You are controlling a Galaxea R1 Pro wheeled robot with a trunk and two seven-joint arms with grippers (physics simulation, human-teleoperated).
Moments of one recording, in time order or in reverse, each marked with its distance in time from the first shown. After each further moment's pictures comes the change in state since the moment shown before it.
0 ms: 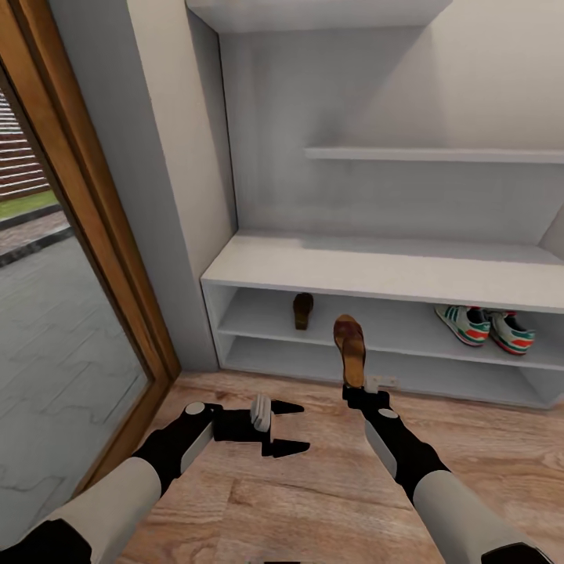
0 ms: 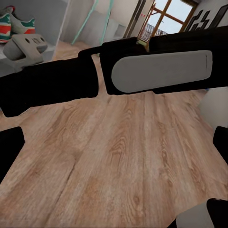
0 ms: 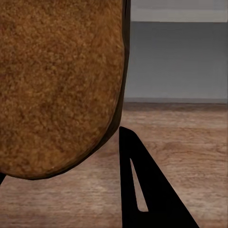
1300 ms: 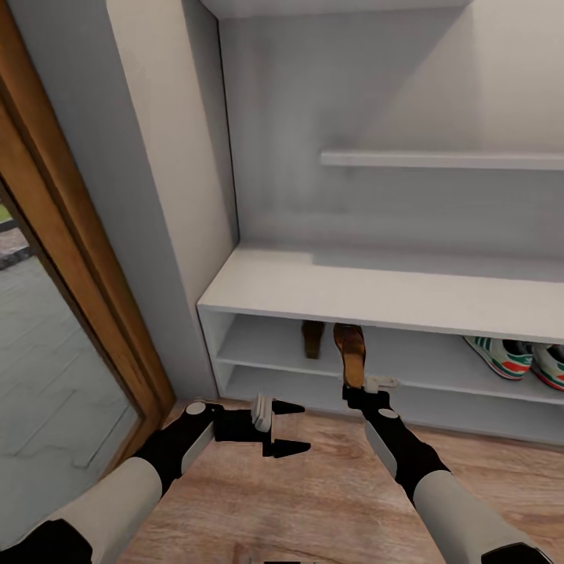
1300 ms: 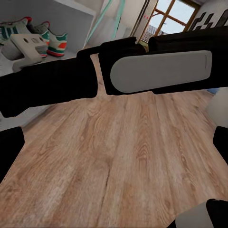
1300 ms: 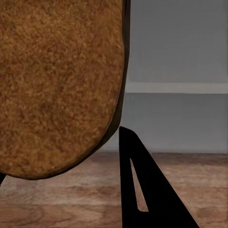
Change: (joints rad) left arm 0.000 -0.003 -0.001 0.000 0.000 0.001 0.001; right arm 0.000 -0.001 0.000 0.000 0.000 0.000 0.000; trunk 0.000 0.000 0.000
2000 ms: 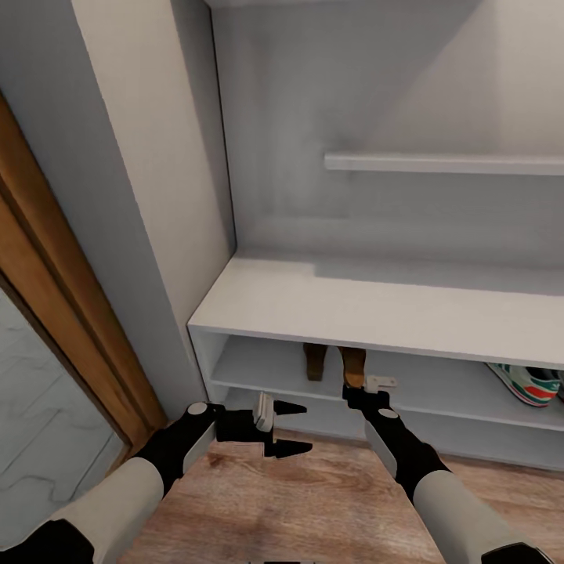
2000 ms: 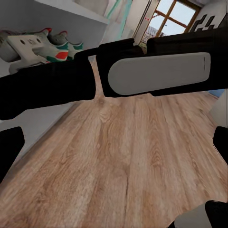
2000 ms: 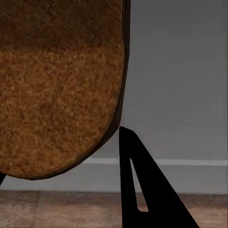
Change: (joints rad) left arm 0.000 -0.007 0.001 0.000 -0.002 0.002 0.000; right arm 0.000 0.000 0.000 0.000 0.000 0.001 0.000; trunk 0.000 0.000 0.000
